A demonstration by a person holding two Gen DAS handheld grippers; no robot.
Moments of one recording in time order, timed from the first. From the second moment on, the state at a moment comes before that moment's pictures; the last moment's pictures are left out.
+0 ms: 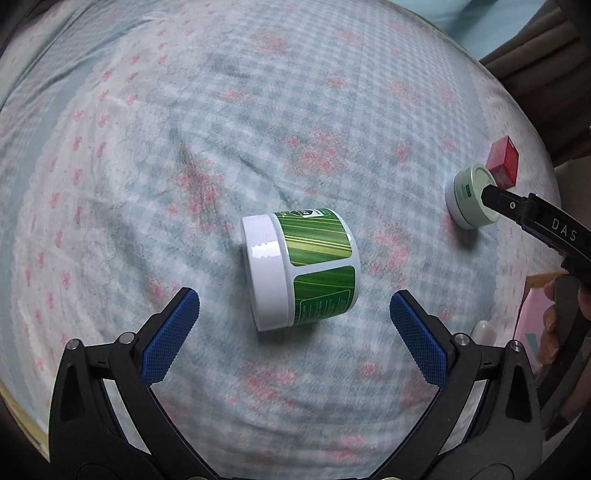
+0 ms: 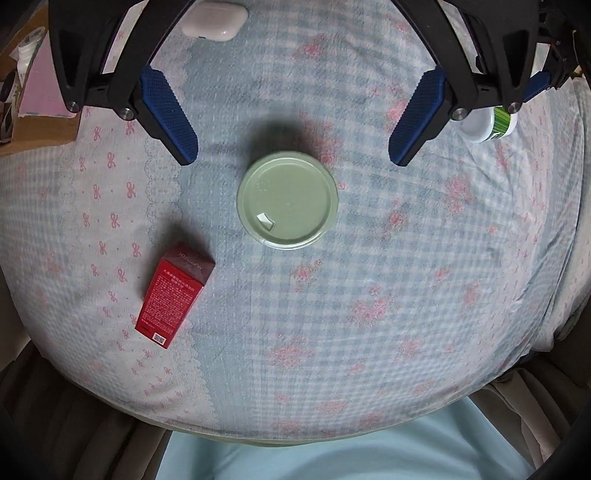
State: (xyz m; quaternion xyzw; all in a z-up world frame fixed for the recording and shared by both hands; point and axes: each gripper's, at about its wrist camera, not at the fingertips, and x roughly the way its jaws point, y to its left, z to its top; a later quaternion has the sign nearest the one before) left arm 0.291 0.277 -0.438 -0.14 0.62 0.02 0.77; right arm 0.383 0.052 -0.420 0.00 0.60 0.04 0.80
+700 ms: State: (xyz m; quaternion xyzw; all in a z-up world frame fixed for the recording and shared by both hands) left arm 0.292 0.272 -0.464 -0.16 0.55 0.07 0.82; right arm 0.403 0.056 -0.463 0.00 0.59 -0.01 0.81
